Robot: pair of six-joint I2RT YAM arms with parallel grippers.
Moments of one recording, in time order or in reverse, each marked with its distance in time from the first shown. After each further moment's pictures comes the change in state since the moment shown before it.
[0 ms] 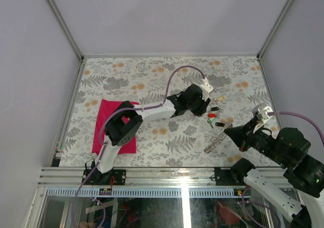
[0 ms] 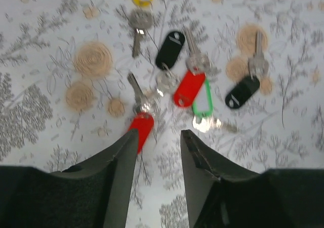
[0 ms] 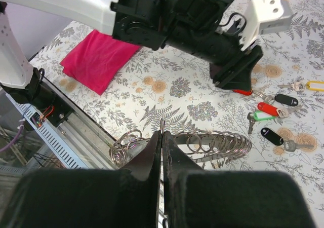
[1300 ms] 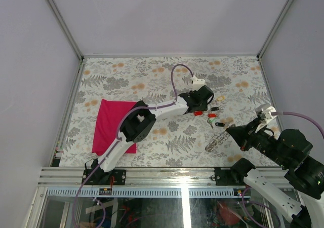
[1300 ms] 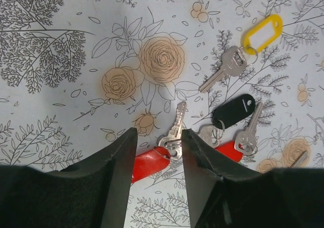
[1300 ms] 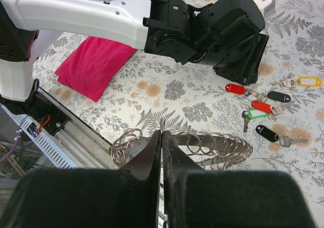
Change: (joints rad) left arm -0.013 0.283 0.414 -0.340 -0.409 -0.649; right arm 0.000 -0.014 0.002 -0.002 0.054 0.029
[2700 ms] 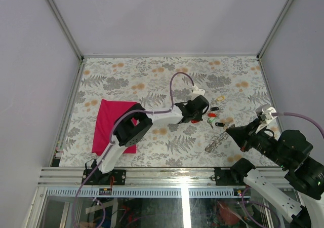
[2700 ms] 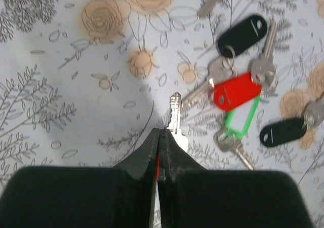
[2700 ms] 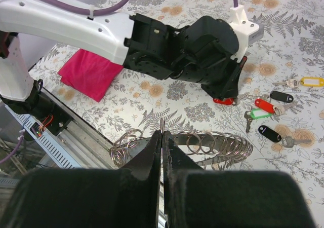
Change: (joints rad) left arm -0.048 -0.116 -0.284 0.178 0.071 0.112; right arm 0.000 -0.009 -0.003 0.002 -0.009 0.007
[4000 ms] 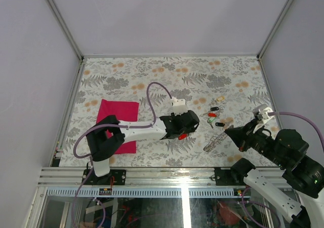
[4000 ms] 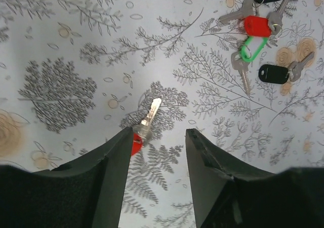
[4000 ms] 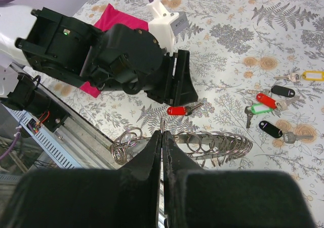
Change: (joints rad) left arm -0.135 -0.441 -0.455 -0.057 -0.184 -0.386; right arm 0.000 -0.002 -0.032 0.001 -0.002 0.000
